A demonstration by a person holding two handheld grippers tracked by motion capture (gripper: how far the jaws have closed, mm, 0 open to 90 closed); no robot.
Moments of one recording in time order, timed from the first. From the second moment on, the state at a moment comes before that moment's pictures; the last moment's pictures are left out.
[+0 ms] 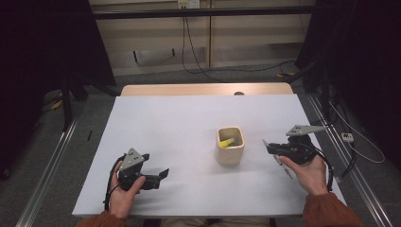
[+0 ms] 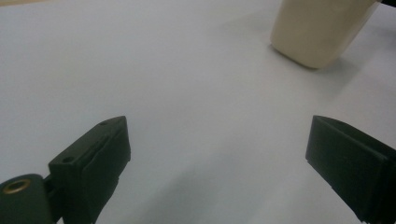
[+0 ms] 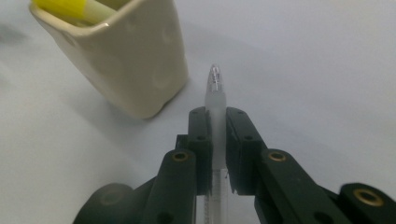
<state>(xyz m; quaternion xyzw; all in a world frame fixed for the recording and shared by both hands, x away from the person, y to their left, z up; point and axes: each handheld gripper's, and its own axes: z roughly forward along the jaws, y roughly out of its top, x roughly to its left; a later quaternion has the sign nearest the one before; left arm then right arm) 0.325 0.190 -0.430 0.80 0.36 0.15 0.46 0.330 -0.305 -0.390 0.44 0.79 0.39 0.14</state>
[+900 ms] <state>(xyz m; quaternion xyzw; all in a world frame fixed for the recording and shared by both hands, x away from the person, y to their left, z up) 0.324 0.190 -0.430 0.80 0.36 0.15 0.46 0.320 -0.287 -0.359 0.37 0.74 0.52 0.20</state>
